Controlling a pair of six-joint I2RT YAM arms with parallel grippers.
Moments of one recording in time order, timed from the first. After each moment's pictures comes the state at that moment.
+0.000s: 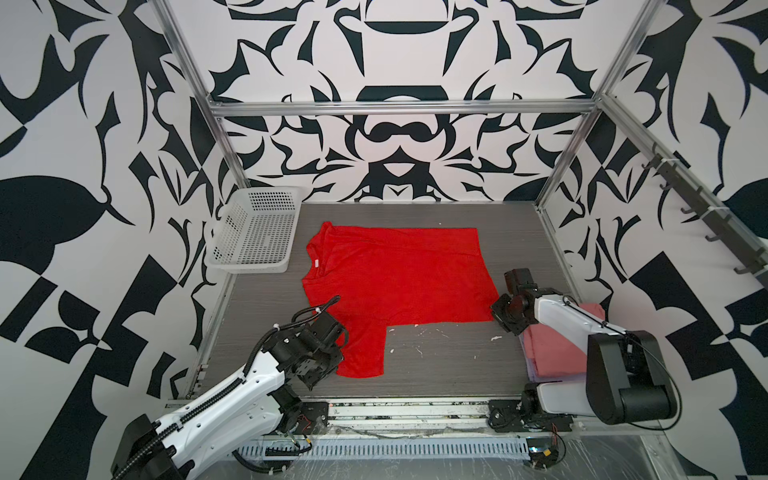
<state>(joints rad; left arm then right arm) -0.77 0.81 0.52 -0.99 0.00 -1.34 0.07 1.36 0.64 -0.56 -0.02 1.00</state>
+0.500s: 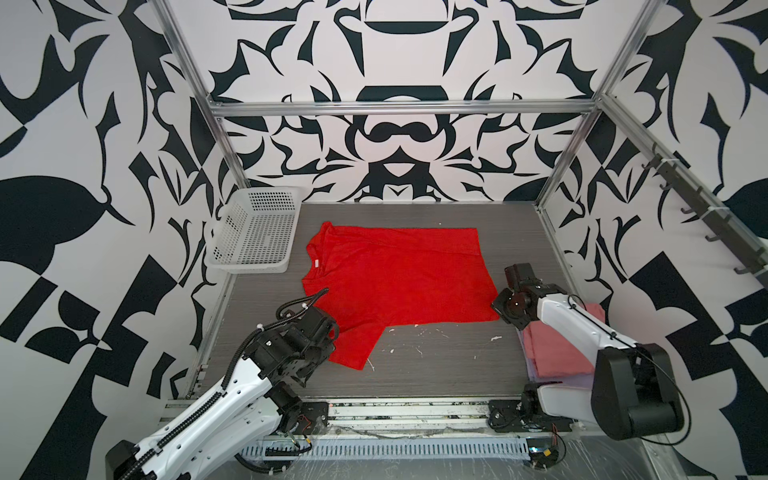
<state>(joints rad) -0.73 0.73 0.62 -1.09 -0.15 -1.33 0.10 1.27 0.69 -0.64 0.04 0.93</state>
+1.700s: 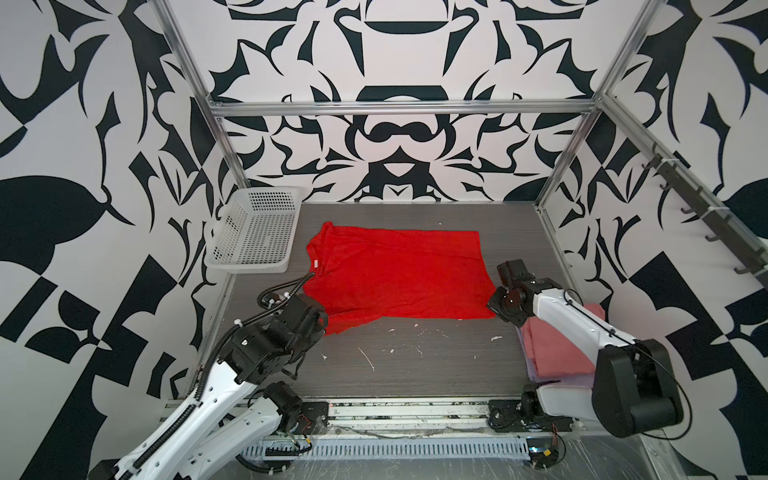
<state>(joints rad) -0.71 0.70 0.87 -1.20 -0.31 -1.29 0.16 1.29 0.76 -0.75 0.08 0.88</state>
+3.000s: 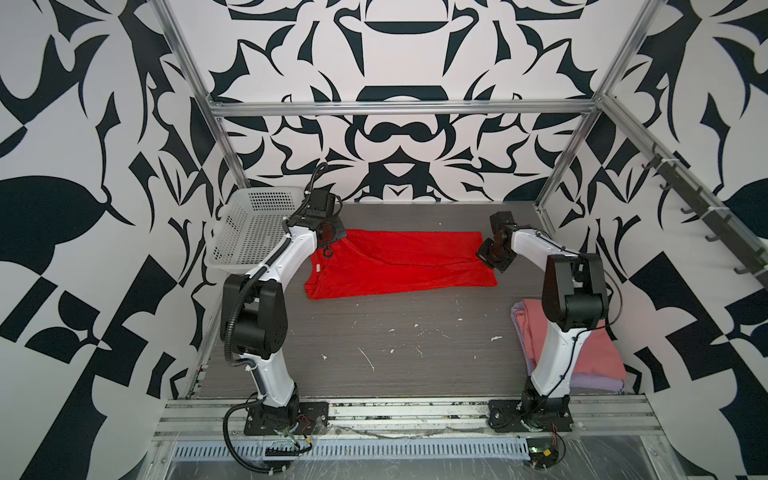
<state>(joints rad) -0.24 1.81 1.50 -0.57 -0.08 -0.56 0.05 2.01 1.45 -0.67 -0.03 0.81</state>
